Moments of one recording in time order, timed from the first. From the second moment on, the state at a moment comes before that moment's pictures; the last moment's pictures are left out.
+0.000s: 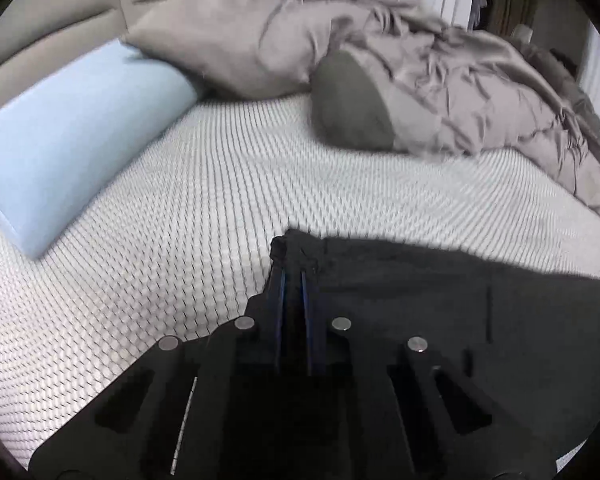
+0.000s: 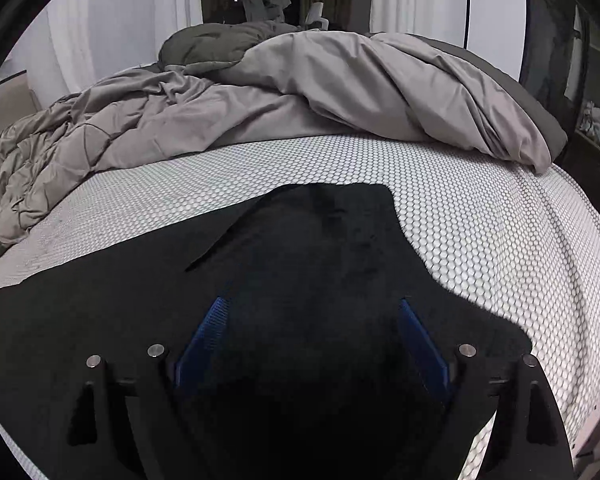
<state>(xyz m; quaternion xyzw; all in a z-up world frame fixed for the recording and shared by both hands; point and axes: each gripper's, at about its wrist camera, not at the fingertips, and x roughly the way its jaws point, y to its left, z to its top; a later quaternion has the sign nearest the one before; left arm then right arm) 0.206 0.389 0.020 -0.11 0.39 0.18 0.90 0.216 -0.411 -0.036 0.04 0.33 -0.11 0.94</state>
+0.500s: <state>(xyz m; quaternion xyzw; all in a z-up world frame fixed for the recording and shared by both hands) 0.236 0.405 0.001 -0.21 0.43 0.20 0.85 0.212 -0.430 -0.036 0.07 0.32 -0.11 0.94</state>
